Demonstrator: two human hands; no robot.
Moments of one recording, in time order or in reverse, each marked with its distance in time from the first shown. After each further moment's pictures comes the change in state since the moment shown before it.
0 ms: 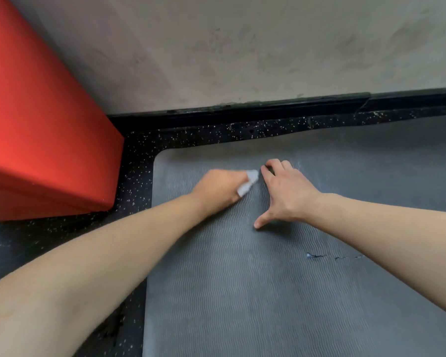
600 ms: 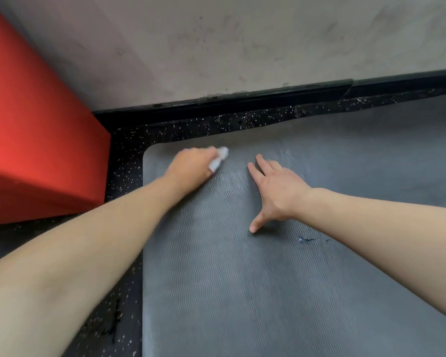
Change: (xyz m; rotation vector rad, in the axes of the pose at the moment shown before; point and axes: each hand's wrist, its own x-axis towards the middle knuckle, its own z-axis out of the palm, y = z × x) left_hand 0.001 -0.041 -0.008 0.082 0.033 -0.146; right_hand -0.017 -0.011 0.008 0.007 -0.100 0.011
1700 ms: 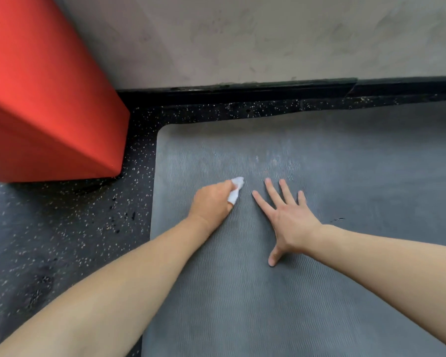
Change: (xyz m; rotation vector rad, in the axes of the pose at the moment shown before) left_hand -0.107 0.099 0.023 -0.221 0.118 -0.185; right_hand -0.074 0.001 0.070 -0.074 -0.140 -0.055
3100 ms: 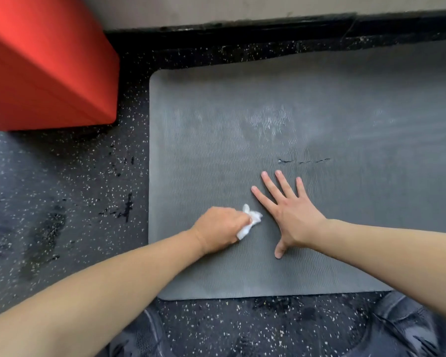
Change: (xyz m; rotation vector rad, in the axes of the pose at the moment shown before) left_hand -0.161 0.066 0.024 -0.018 -0.256 0.459; right_hand -0.088 -0.014 0.080 -0.081 -0.064 -0.110
